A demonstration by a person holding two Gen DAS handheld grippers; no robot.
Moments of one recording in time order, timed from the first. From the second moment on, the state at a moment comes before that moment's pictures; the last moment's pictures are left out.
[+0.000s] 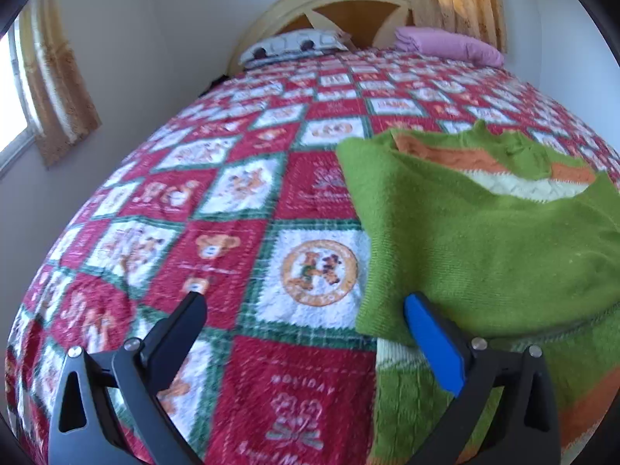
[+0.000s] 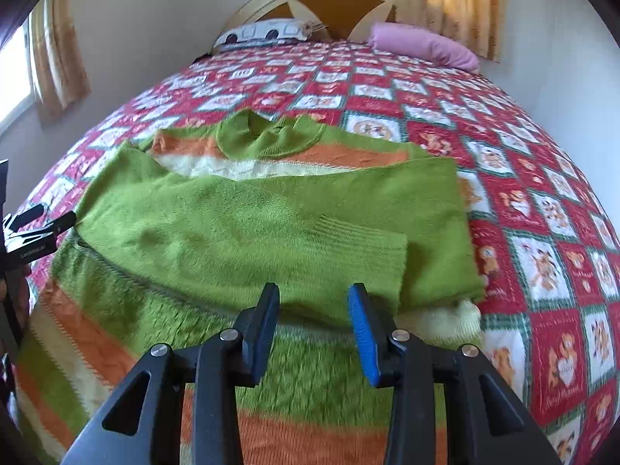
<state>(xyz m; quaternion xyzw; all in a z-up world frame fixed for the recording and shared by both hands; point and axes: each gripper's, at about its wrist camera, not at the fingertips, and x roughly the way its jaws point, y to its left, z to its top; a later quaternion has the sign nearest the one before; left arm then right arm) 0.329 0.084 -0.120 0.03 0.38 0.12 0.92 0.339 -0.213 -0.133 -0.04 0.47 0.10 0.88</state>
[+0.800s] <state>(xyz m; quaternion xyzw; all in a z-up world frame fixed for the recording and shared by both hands) 0.268 0.061 -0.100 0.02 0.36 0.05 0.93 0.303 -0.244 -0.134 0.00 0.48 0.06 0.87</state>
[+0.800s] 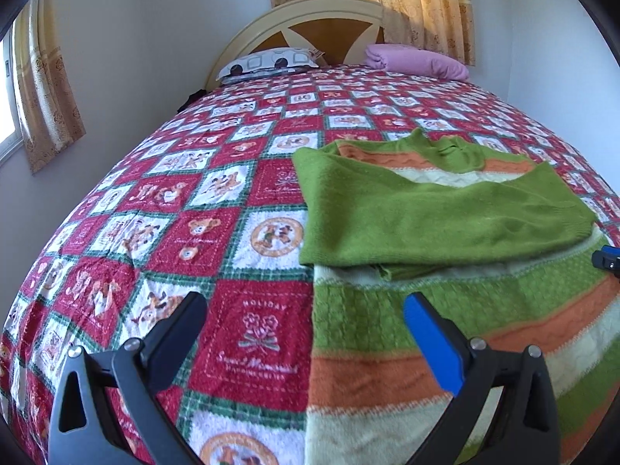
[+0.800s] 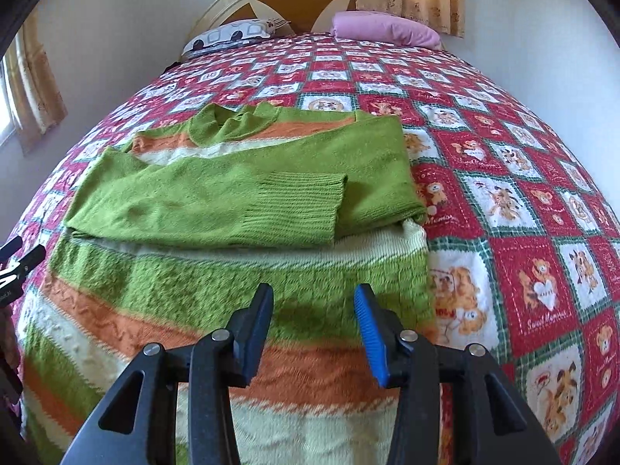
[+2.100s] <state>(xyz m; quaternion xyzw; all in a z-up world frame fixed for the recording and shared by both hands) 0.140 0.047 -0.080 0.03 0.36 -0.02 0.93 0.151 -0.216 -0.086 0.00 0.47 0.15 0.87</state>
